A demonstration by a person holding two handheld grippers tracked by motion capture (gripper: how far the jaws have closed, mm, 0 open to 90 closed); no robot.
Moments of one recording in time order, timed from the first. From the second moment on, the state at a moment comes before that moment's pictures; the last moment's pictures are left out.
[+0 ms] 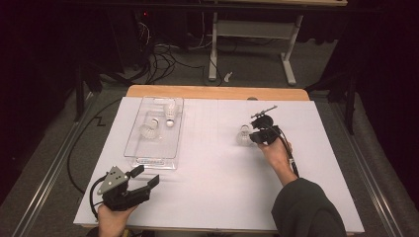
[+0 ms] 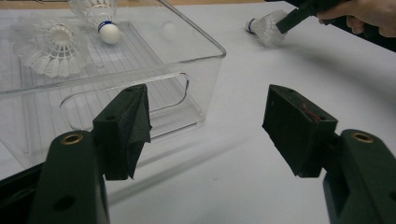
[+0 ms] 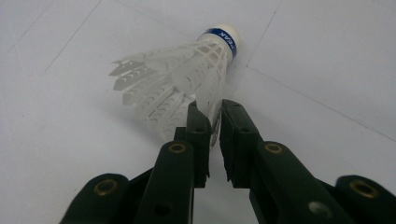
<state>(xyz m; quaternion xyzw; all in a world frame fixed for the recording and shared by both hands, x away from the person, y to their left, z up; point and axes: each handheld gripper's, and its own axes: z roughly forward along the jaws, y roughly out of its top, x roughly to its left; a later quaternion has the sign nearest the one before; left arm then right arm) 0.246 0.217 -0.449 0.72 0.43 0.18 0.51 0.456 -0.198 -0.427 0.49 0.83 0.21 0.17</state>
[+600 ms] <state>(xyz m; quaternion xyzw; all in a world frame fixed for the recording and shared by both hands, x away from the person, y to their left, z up) 0.246 0.217 -0.449 0.72 0.43 0.18 0.51 0.454 -0.199 -0.427 0.48 0.83 0.22 0.17</state>
